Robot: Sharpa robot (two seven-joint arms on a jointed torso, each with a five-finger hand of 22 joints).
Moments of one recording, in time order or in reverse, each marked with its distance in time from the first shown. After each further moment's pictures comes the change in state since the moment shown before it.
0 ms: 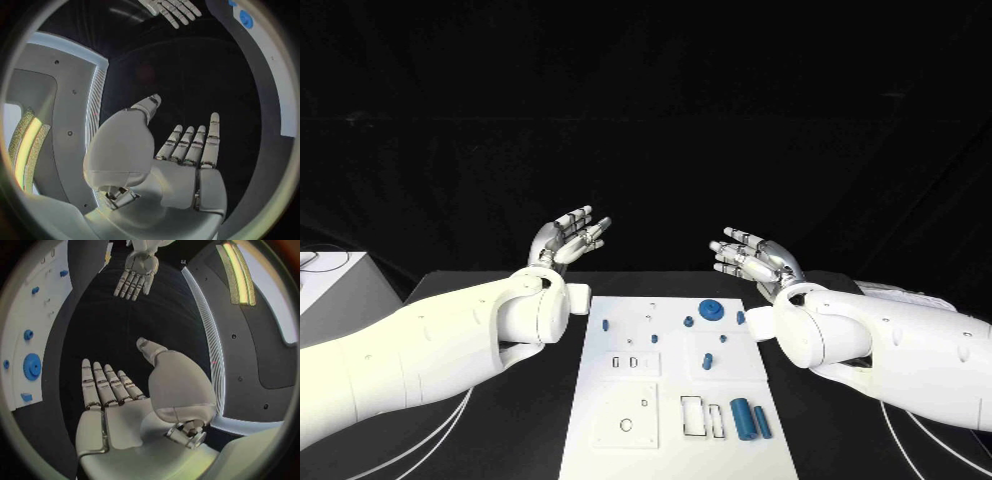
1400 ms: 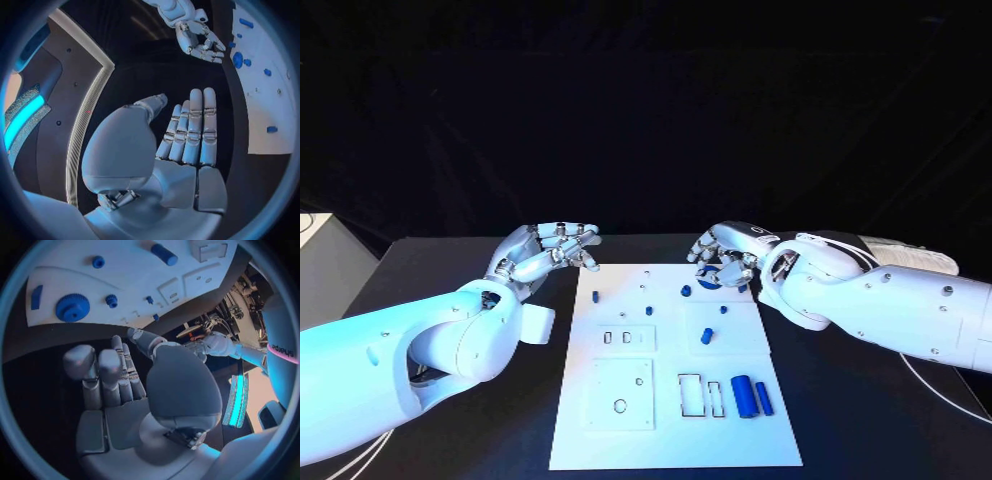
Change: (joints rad) left arm 0.002 -0.273 -0.001 0.373 -0.072 0.183 -0.032; left_hand 0.074 -0.057 0.160 0.009 0.003 0.483 0.056 0.149 0.098 0.696 -0.065 0.034 0.027 0.675 -0.172 0.588 0.463 0.078 0.276 -0.119 0.617 0.369; right arm 0.089 0.021 -0.012 -0.075 -1.362 0.175 -0.410; right_hand 0.137 -0.151 0.136 -0.070 0.008 0.670 0.021 0.097 0.130 0.752 -0.151 0.029 0.025 0.969 -0.220 1.099 0.937 0.005 0.835 -0.178 1.127 0.958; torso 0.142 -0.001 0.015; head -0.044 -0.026
